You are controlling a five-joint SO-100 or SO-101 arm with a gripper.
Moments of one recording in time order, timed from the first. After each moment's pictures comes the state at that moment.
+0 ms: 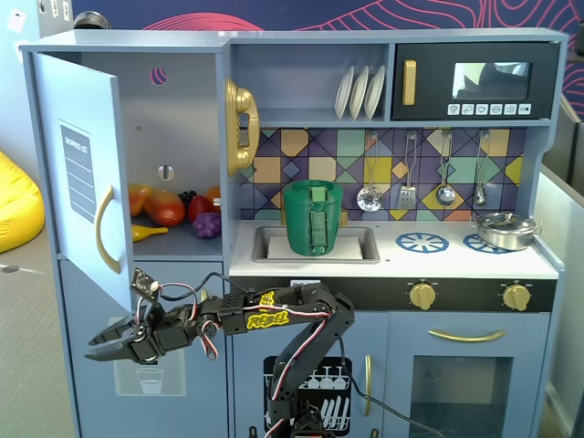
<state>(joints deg) -91.9 125.8 132.9 1.1 -107.2</state>
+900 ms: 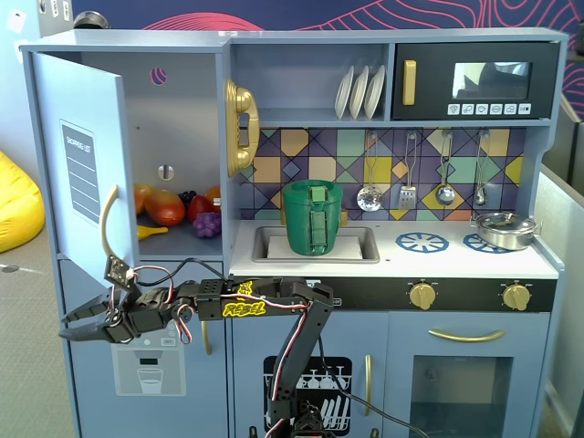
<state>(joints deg) -87.5 112.8 114.2 3.8 -117.8</state>
